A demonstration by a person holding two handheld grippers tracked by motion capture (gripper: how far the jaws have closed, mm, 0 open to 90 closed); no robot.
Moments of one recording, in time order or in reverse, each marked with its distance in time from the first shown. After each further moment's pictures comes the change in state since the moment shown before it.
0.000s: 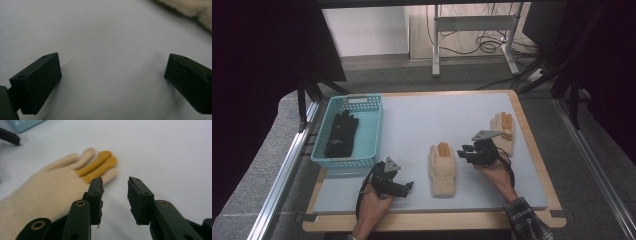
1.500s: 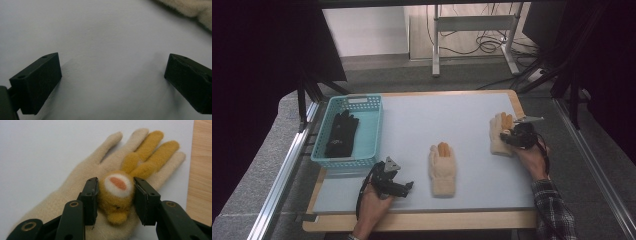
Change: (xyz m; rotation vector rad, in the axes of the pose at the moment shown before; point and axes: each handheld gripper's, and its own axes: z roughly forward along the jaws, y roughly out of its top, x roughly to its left) left arm 0.000 0.000 0.000 0.004 -0.001 0.002; right arm -0.140 -0.035 -0.038 0.055 -0.333 0.148
